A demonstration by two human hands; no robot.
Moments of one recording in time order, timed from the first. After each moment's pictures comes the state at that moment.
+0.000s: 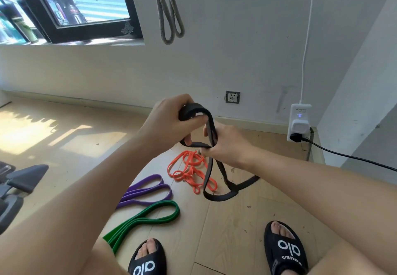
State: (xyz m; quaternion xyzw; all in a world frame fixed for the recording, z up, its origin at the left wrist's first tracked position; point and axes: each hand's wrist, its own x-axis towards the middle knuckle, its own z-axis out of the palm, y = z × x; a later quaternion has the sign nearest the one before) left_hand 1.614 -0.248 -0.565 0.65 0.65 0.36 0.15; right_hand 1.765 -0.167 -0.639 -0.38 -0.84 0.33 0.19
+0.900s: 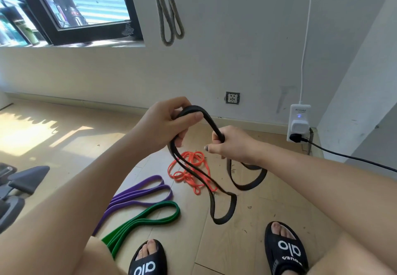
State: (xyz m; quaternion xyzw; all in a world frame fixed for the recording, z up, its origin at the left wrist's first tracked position) left_hand 1.596 -0.249 -0.567 0.63 0.61 0.39 0.27; right_hand 1.777 -0.148 -0.644 -0.39 -0.82 0.39 0.14
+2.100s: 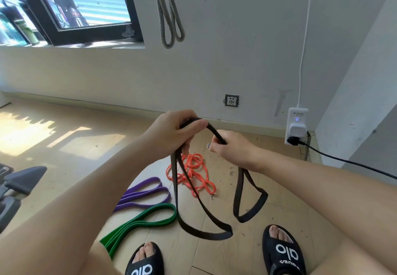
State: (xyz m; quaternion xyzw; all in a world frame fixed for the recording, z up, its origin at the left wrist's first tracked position) left_hand 1.611 -0.246 -0.570 0.64 0.66 0.31 0.24; right_hand 1.780 -0.159 -0.636 -0.39 -0.81 0.42 0.14
